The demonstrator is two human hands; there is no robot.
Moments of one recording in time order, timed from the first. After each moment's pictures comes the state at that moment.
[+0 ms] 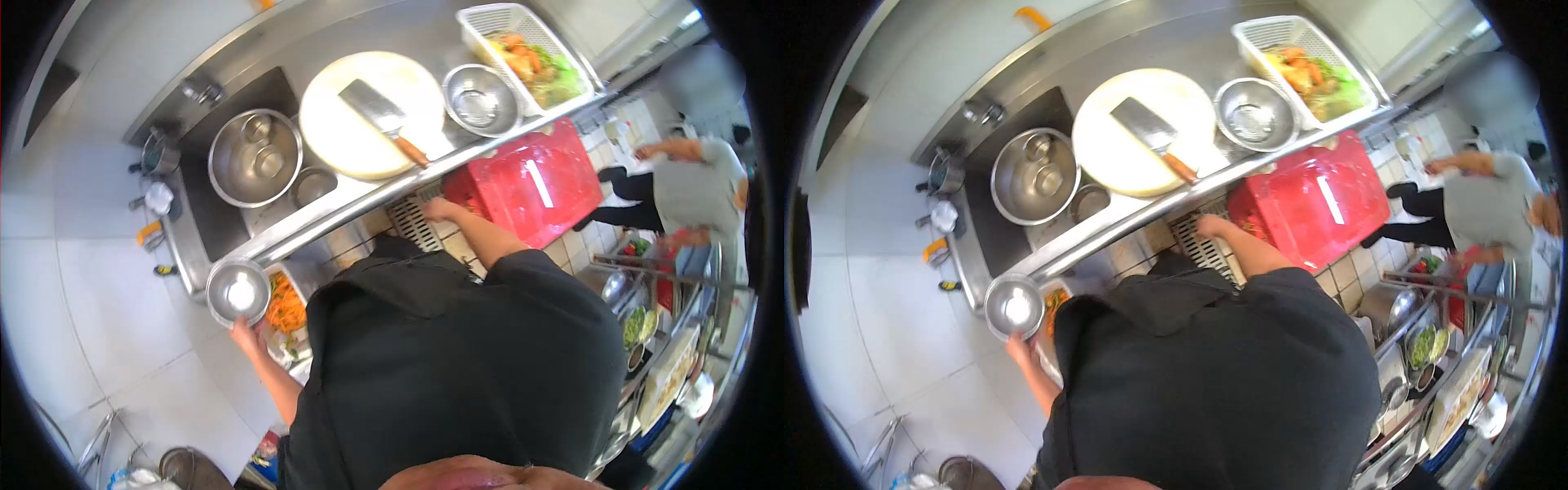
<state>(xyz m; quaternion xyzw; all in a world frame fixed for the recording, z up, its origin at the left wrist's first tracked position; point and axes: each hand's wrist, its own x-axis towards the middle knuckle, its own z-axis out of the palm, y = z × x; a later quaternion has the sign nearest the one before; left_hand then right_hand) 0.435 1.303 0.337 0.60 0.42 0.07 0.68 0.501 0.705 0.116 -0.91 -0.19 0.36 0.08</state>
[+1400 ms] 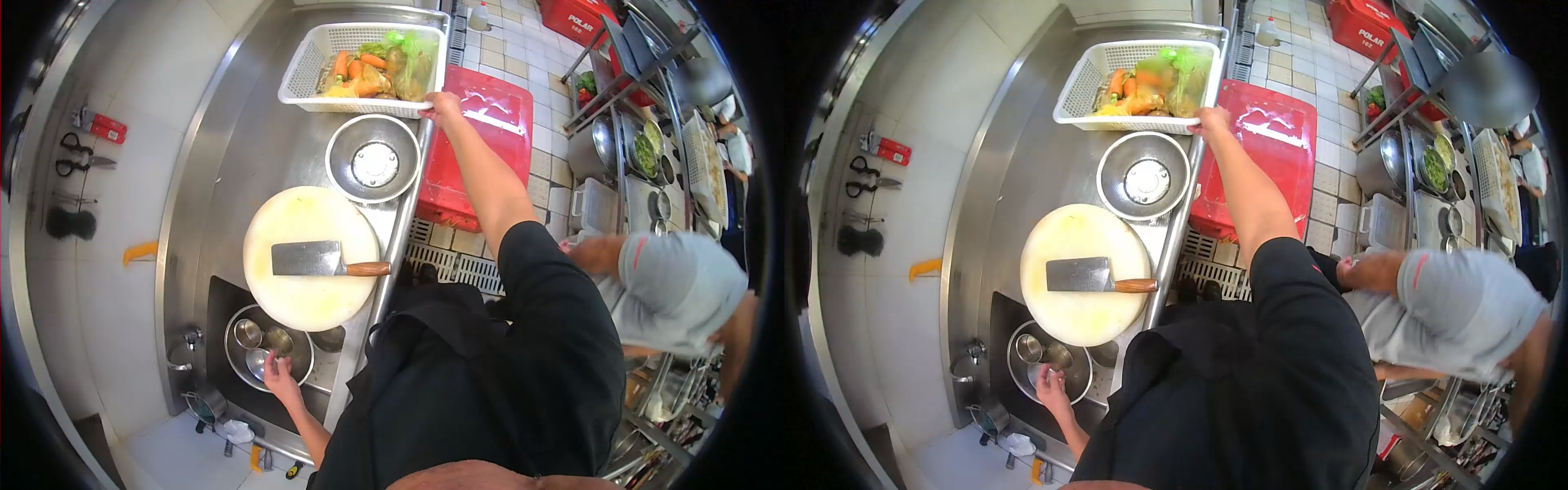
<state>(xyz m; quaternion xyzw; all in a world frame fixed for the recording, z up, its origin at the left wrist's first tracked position) 0.744 1.100 0.383 0.83 -0.04 -0.18 0.53 0.566 0.393 0.345 -0.29 0.54 -0.40 0.68</state>
